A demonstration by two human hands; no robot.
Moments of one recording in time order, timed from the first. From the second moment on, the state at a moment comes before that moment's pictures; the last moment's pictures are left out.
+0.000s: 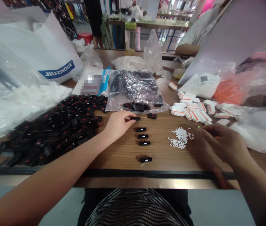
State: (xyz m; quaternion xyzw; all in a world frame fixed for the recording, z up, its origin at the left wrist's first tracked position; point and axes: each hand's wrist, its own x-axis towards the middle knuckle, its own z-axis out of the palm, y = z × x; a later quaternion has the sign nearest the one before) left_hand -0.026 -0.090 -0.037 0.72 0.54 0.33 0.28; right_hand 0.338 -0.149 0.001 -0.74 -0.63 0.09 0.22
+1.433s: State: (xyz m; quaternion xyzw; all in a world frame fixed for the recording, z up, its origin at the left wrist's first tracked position) left_hand -0.010 -0.096 -0.031 0.77 0.54 0.25 0.22; right_hand 0.191 -0.072 -0.004 -0.39 -0.91 0.04 0.10
